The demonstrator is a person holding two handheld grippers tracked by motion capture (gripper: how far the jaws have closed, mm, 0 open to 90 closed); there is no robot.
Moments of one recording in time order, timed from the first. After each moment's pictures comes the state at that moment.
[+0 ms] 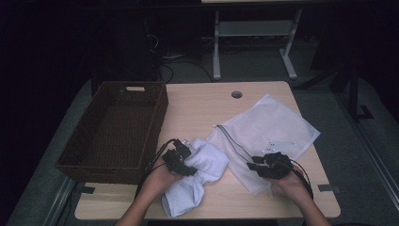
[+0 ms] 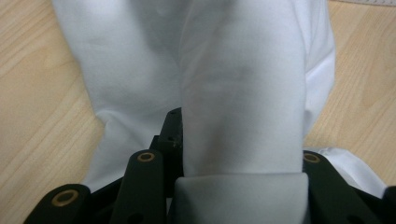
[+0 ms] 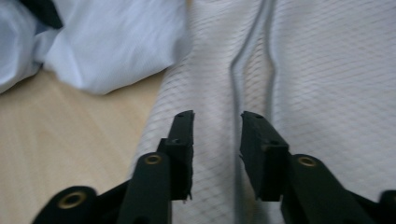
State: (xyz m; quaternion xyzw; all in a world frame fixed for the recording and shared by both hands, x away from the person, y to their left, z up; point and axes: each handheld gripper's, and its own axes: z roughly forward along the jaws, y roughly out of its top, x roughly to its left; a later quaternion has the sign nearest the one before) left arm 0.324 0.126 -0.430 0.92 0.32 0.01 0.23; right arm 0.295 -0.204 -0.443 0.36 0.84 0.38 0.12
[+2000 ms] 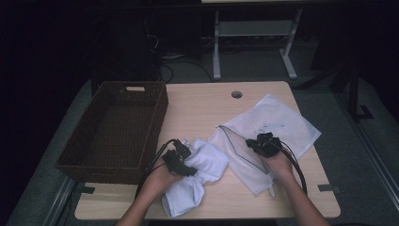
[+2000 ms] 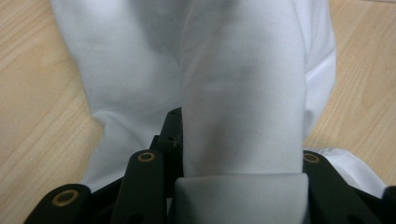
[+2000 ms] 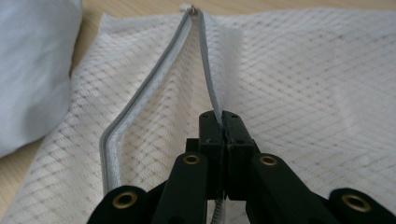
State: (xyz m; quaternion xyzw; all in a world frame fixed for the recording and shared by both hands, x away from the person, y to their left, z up) left arm 0.324 0.127 -0.432 0.92 0.32 0.01 0.23; right arm 0.364 -0.196 -0.460 0.40 0.82 0.38 0.17
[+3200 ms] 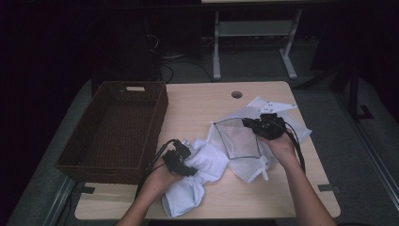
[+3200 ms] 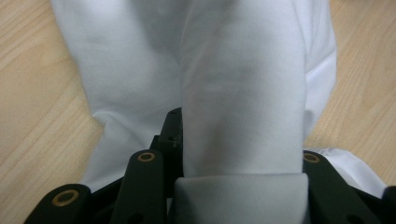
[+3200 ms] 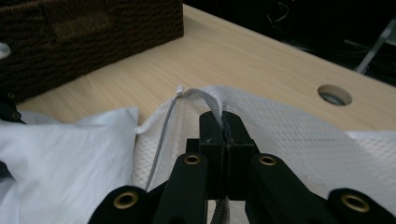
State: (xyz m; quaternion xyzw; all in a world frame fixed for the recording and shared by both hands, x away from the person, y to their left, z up) left arm 0.324 0.127 -0.433 0.92 0.32 0.01 0.24; right arm 0.372 -0.188 -0.373 0.35 0.80 0.46 0.18
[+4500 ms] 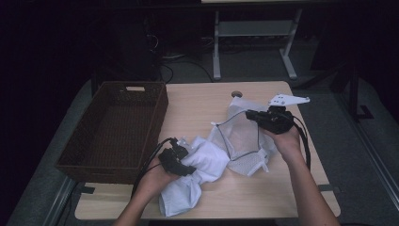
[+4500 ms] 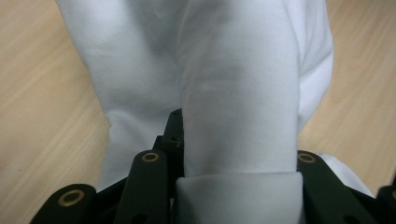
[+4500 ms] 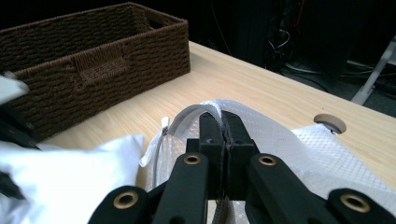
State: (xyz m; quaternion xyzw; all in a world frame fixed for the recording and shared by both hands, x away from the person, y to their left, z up) left arm 0.311 0.135 -0.403 0.92 0.29 0.03 0.27; right arm 0.368 -0.200 -0.349 0.35 0.77 0.51 0.17
